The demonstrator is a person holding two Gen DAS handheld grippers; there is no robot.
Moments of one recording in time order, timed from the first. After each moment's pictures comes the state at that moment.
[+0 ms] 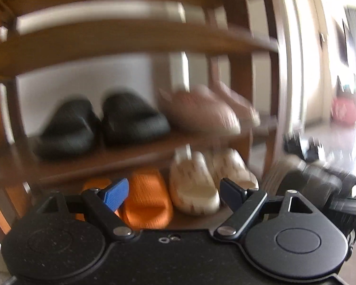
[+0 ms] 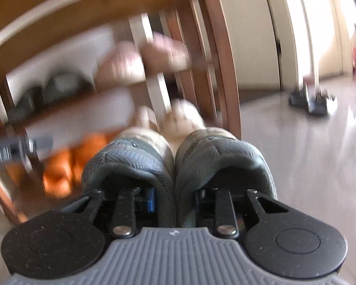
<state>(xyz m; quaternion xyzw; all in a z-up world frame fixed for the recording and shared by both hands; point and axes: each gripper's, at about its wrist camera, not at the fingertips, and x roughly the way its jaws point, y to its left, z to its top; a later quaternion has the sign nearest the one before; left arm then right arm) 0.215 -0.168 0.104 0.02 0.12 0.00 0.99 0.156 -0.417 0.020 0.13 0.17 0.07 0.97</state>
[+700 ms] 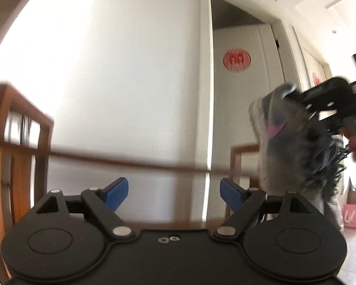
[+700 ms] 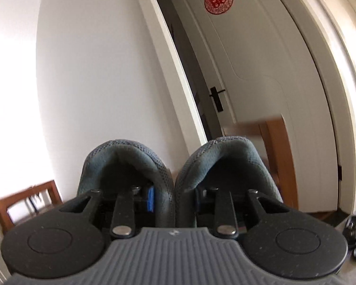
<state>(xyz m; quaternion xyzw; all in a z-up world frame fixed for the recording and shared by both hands) 0.201 -0.159 0.376 -0.02 -0.09 0.05 0.99 0.280 -0.431 0.463 0.13 0.04 0.19 0.97</state>
